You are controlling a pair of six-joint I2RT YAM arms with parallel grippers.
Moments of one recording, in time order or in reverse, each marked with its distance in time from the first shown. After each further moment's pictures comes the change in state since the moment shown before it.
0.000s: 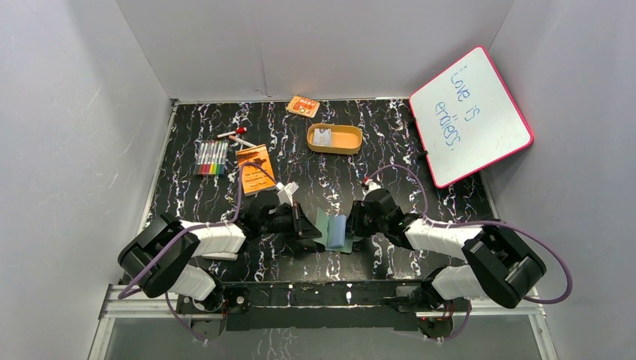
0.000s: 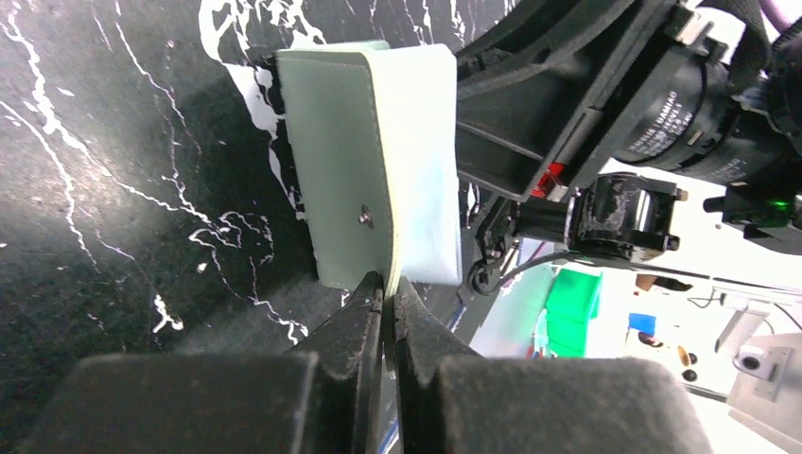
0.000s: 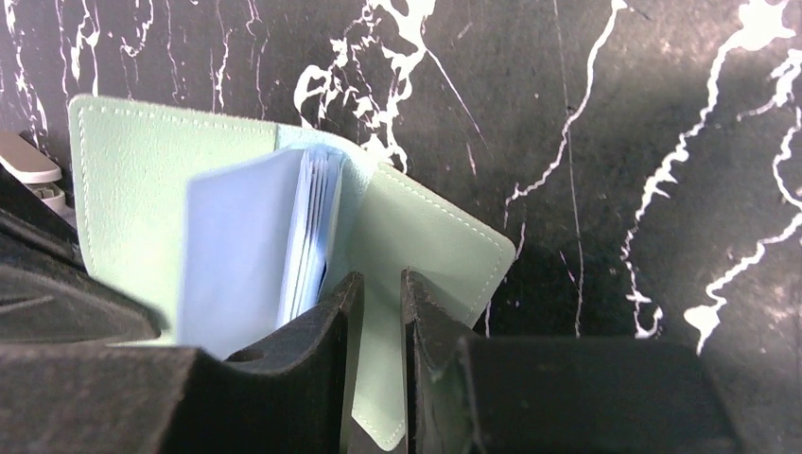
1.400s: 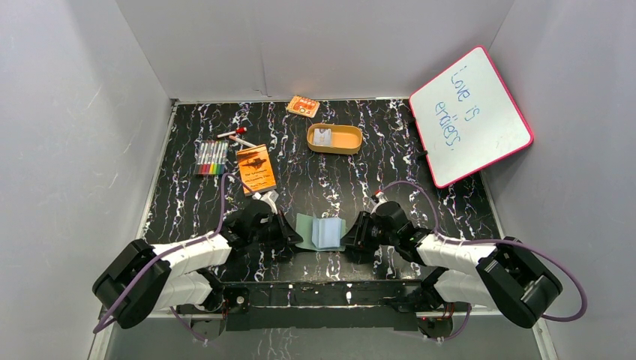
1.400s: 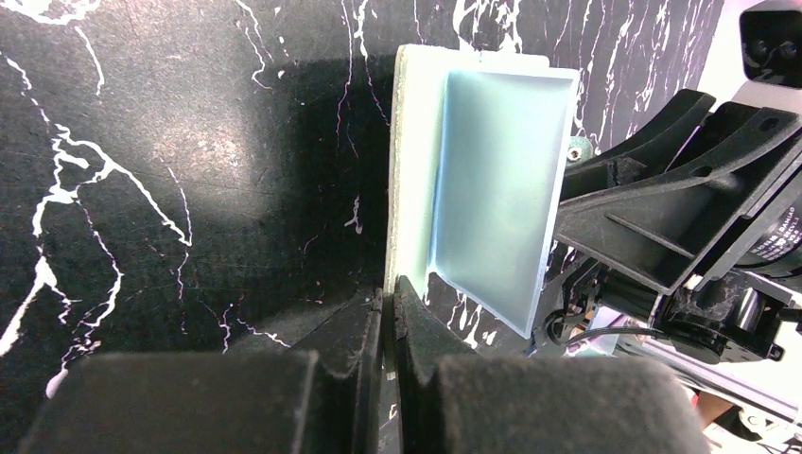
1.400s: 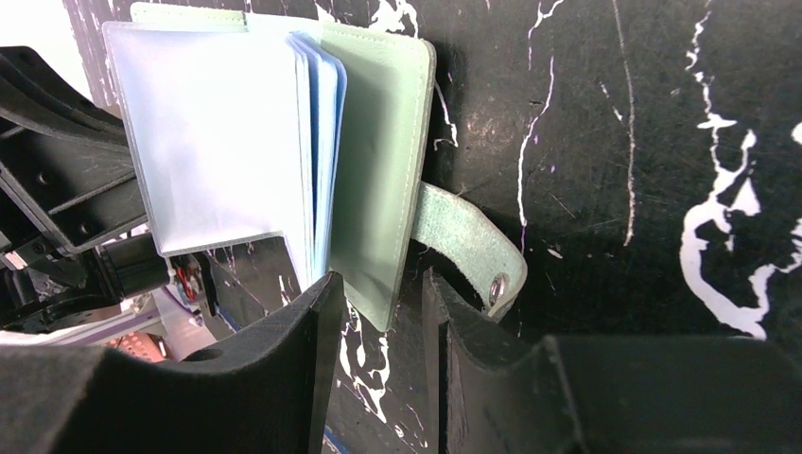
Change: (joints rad) left arm -0.003 -0.243 -0.061 -0.378 -0.291 -0.017; right arm 0.000 -0.159 -0.180 0.095 -0.137 0.241
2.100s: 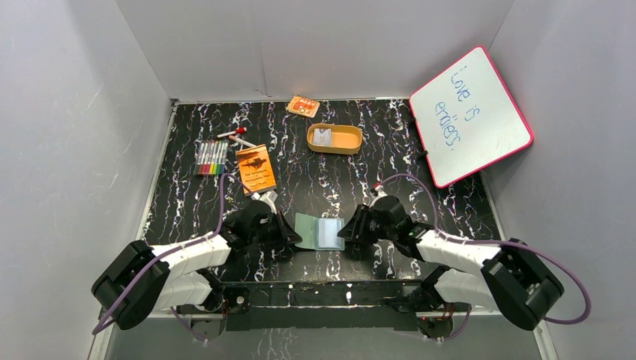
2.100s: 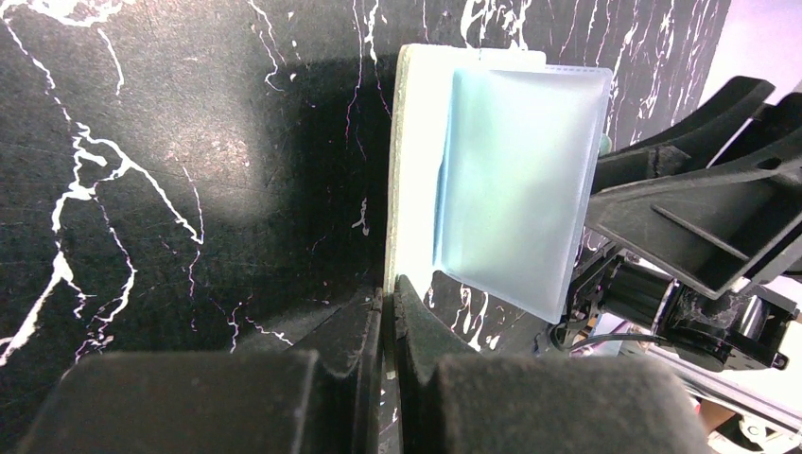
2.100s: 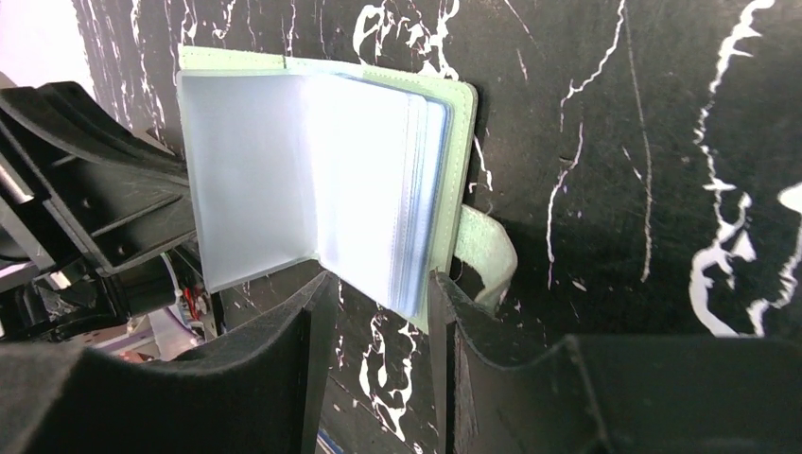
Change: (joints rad) left arm 0.000 -0.010 -0.004 -0.008 -0.020 -0.003; right arm 0.000 -0.054 0.070 -0.098 0.062 -0.031
